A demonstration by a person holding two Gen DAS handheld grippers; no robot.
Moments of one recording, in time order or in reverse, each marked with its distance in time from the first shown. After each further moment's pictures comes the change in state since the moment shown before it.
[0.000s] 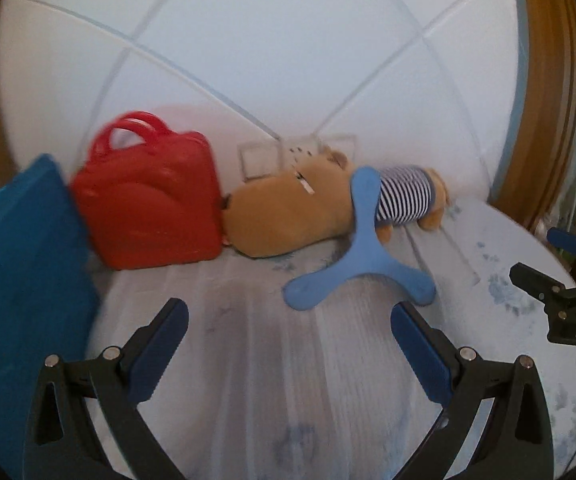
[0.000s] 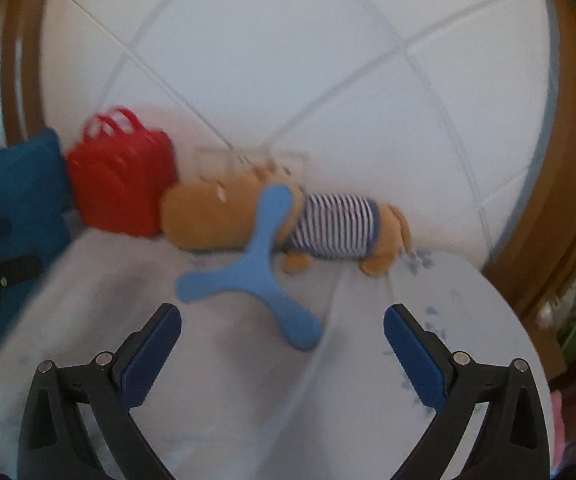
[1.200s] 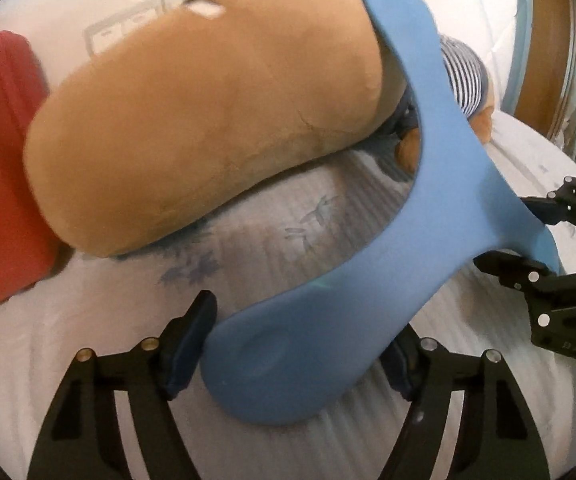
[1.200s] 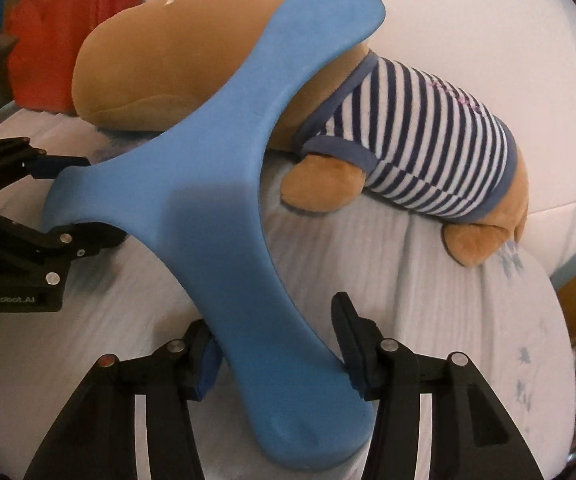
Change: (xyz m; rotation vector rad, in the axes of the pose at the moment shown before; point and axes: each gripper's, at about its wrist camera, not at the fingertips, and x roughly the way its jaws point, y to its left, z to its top) left arm 0.244 -0.034 -0.021 0.144 0.131 -0.124; right arm 0.247 -0.003 -0.044 -0.223 0.199 0.014
